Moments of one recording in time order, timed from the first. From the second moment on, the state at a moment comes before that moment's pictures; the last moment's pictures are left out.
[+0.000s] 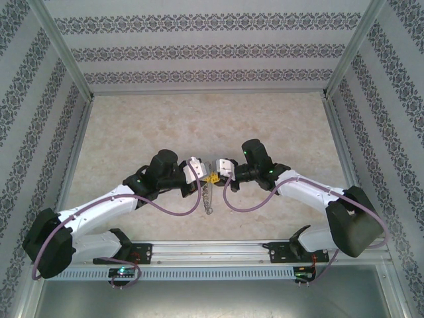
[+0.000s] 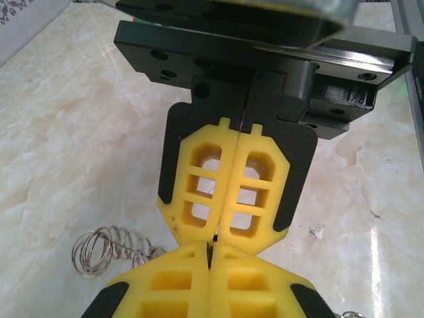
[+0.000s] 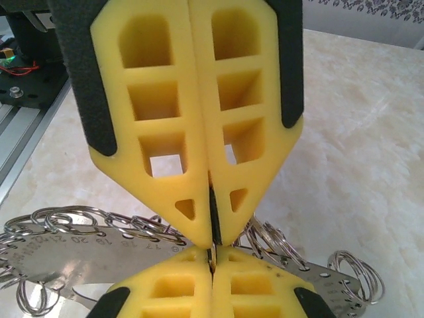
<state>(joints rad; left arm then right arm) -0.70 1.16 0.68 -0.04 0.41 0.38 0.60 1.36 0.71 0.02 -0.81 -0.66</state>
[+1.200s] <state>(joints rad) -0.69 1.04 0.84 -0.34 0.43 0.47 0.59 1.18 0.59 0.32 -0.87 -0.45</state>
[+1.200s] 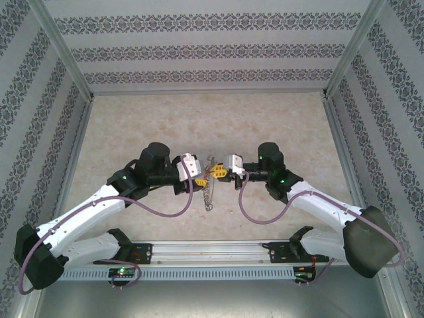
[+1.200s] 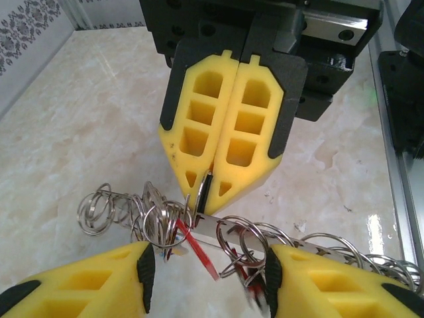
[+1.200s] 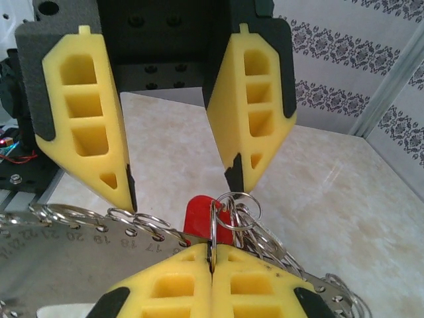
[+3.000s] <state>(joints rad) -0.69 0.99 0.80 -0.29 0.36 0.42 0.62 1.21 0.58 0.42 -0.83 -0.44</state>
